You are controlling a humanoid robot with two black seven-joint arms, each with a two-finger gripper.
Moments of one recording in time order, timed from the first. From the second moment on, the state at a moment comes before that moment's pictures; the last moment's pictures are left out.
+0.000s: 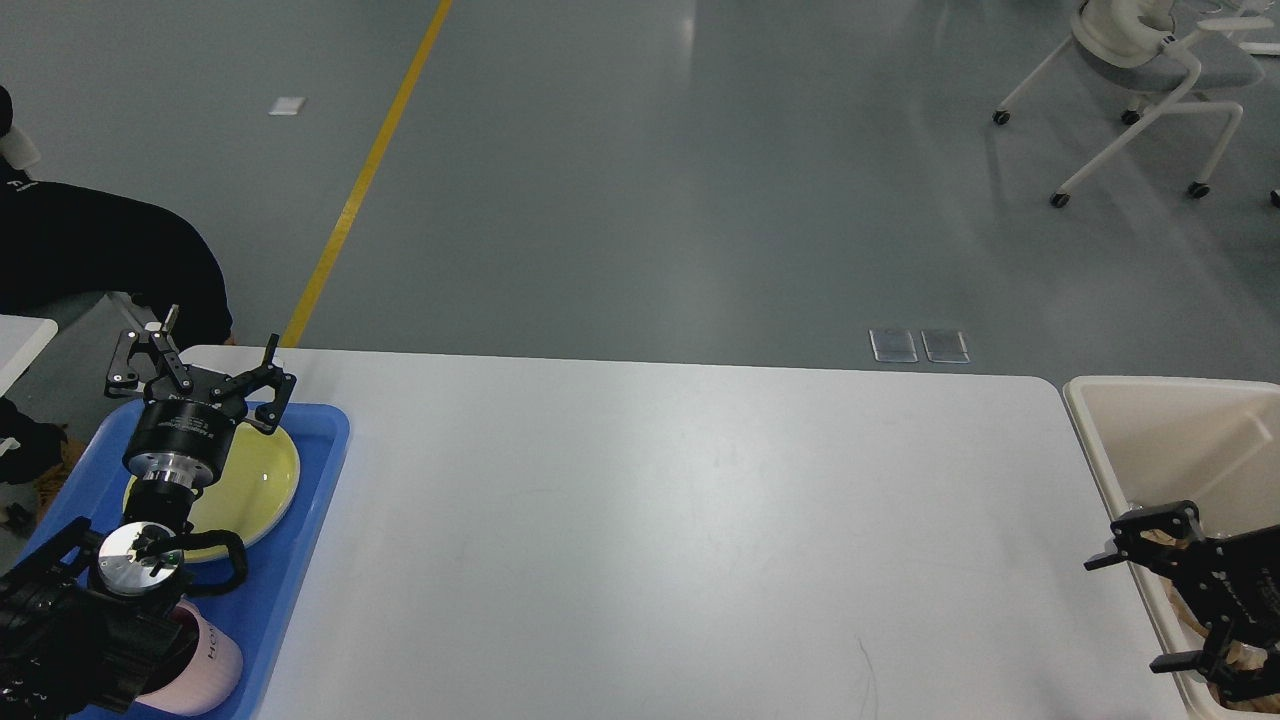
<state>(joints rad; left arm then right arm) -0.54 0.29 -1.05 -0.41 -0.23 -0.64 -0.25 1.37 -0.92 -1.07 1.15 0.22 0.69 -0.06</state>
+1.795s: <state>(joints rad) -0.54 0.29 -1.05 -0.41 -0.23 -0.64 -0.25 0.95 -0.80 -0.92 1.10 0.22 0.34 -0.06</state>
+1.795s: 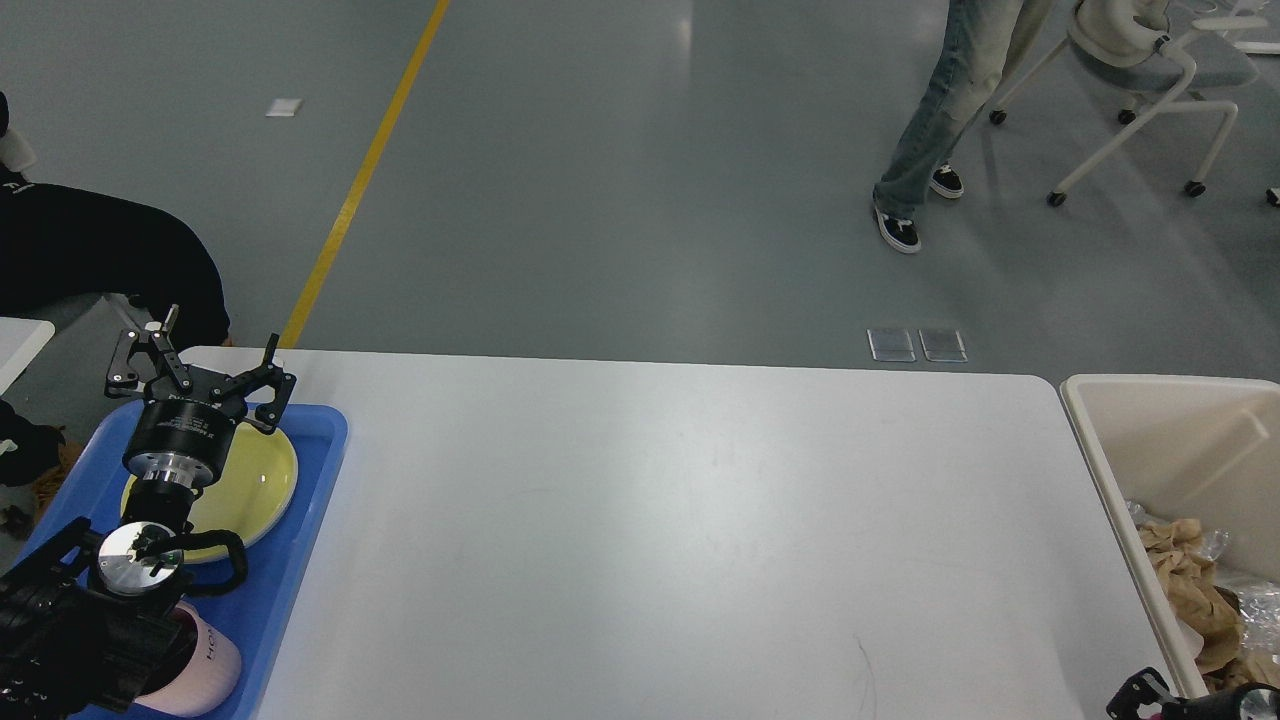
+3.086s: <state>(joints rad) -0.54 0.29 -1.05 -0.41 -0.23 -0.64 -0.25 1.70 -1.06 -0.83 0.99 0.21 0.44 -0.06</state>
